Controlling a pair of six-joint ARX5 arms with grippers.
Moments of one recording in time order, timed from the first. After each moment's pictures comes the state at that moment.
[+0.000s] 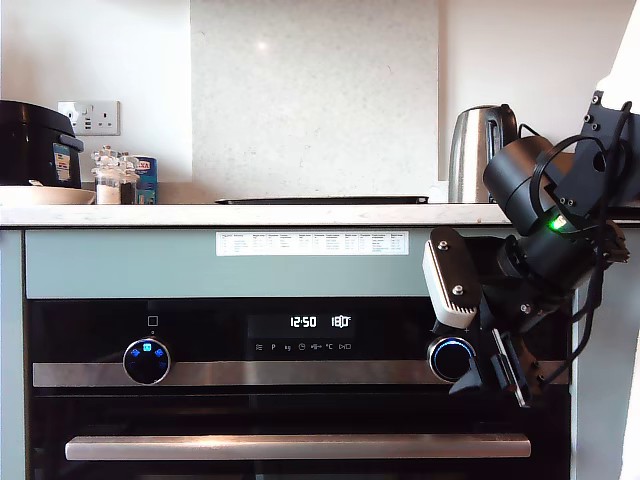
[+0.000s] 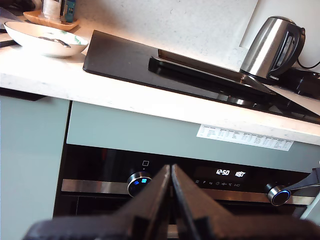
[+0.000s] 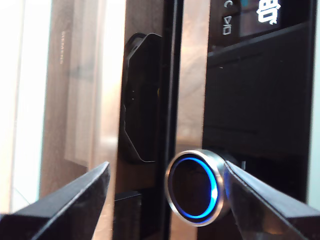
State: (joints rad) left arm -0.04 0.07 0.08 -0.05 0.23 -0.36; right arm 0.33 1.92 0.82 0.40 -0.12 -1.42
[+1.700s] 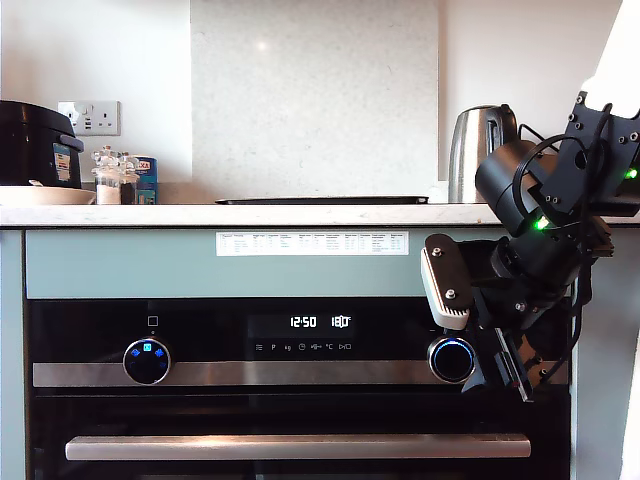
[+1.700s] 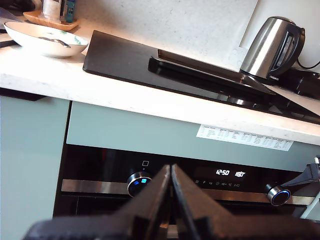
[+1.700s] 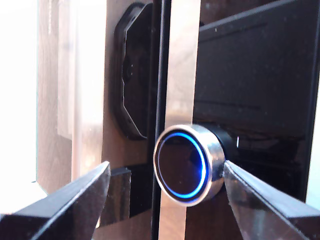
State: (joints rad) left arm -0.04 0.07 0.08 -0.05 0.23 -0.36; right arm 0.31 1.95 0.88 0.31 -0.02 -1.42
